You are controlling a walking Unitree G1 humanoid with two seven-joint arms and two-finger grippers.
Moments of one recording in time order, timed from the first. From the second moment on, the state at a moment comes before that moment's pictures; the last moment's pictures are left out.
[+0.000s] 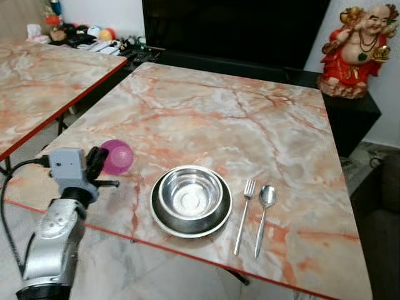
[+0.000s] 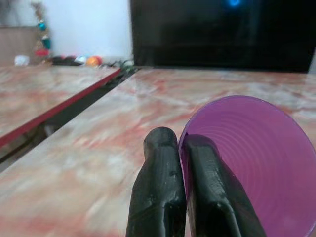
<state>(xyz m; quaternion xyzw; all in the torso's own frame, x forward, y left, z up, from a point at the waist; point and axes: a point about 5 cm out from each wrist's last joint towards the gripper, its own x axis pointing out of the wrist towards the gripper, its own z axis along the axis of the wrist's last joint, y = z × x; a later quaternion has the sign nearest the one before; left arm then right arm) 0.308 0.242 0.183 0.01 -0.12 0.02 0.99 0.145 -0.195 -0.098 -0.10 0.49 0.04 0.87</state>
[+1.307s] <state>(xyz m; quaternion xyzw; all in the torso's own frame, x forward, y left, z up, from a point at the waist) 0.336 0.262 0.205 0.07 0.20 -0.15 0.97 0.144 -0.200 -0.098 -0.10 0.49 0.03 0.86</state>
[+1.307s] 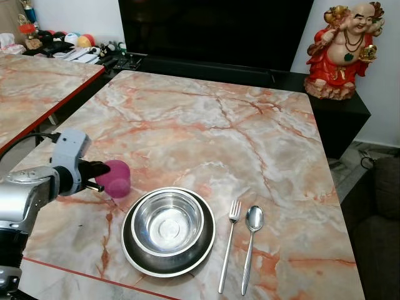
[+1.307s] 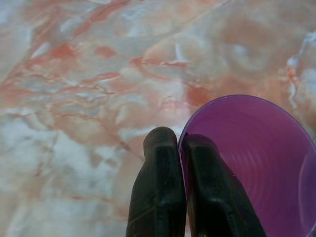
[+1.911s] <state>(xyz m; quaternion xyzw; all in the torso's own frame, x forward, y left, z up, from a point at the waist) 0.339 0.266 0.208 0.04 0.22 -0.15 0.96 0.144 -0.199 -0.098 -0.10 0.49 0.03 0.86</state>
